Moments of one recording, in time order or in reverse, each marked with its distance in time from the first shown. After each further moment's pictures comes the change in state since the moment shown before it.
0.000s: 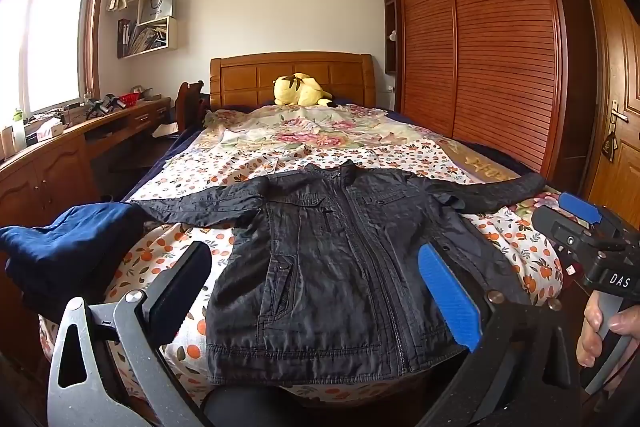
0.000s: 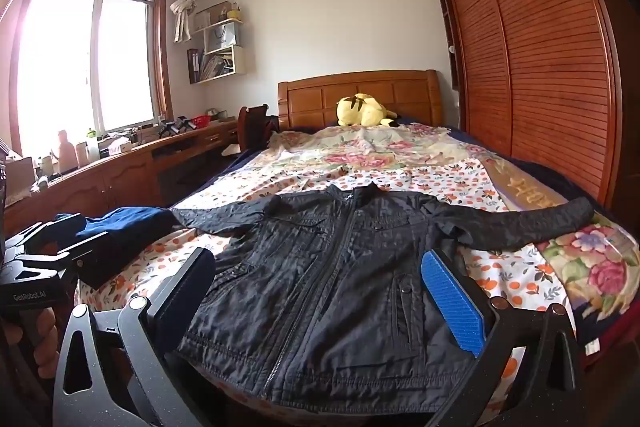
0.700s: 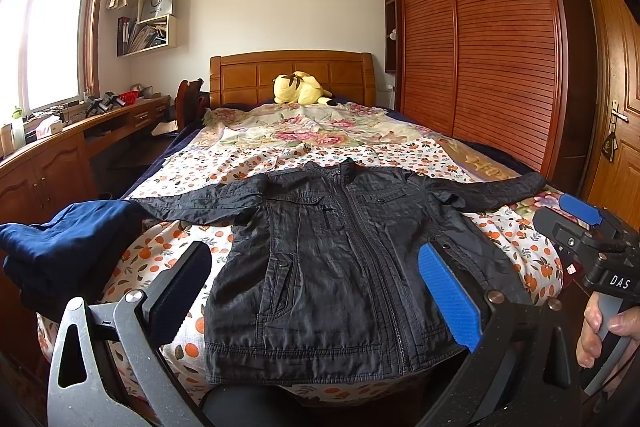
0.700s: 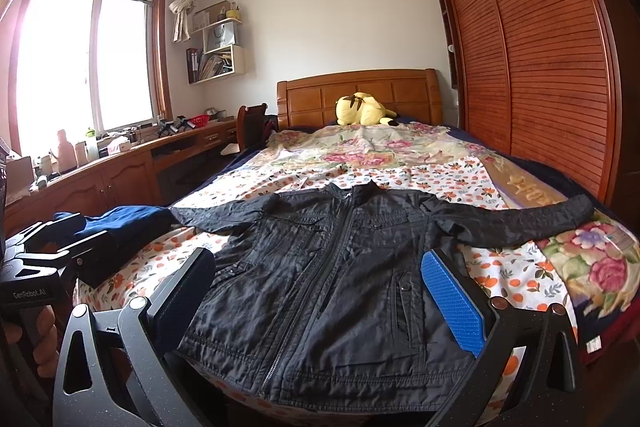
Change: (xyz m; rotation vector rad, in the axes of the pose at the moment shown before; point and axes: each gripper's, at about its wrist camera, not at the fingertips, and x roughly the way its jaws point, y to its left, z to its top) left arm 0.001 -0.004 -0.004 0.002 -0.023 0.003; right arm 0.002 -0.002 -0.001 0.002 0.004 -0.002
